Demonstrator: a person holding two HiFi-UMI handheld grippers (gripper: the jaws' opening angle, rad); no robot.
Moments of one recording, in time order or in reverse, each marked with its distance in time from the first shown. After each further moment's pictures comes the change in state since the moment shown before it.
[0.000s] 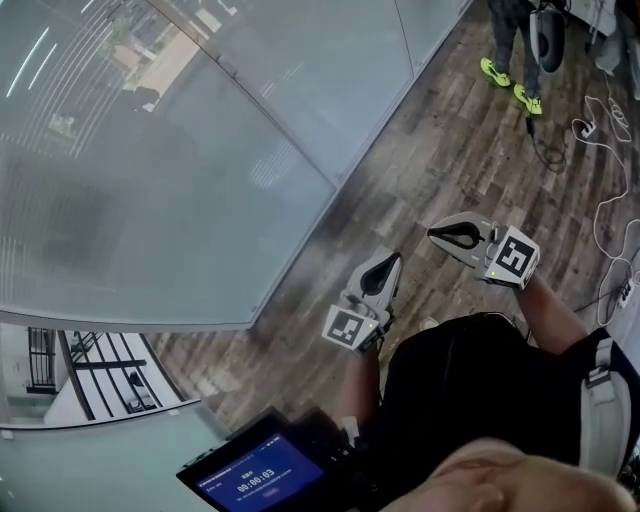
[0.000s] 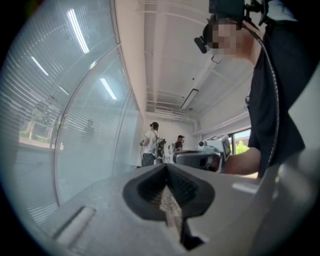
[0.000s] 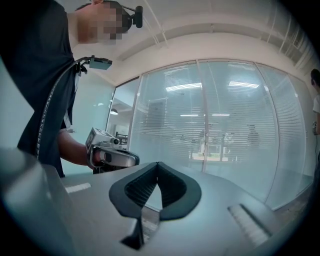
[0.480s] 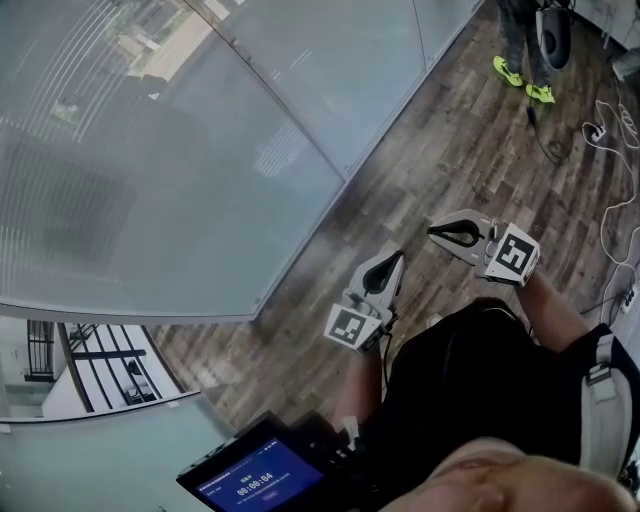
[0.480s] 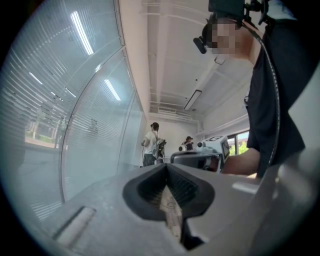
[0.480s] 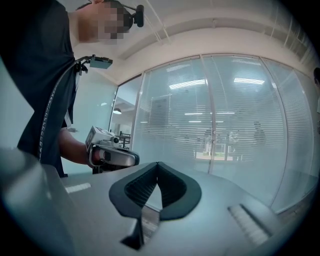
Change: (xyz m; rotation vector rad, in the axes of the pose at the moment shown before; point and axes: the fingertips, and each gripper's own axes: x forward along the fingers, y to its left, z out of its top) left arm -0.025 0.037 -0.005 -0.004 0.002 0.027; right arm 0.050 0.002 -0.004 0.000 0.009 0.050
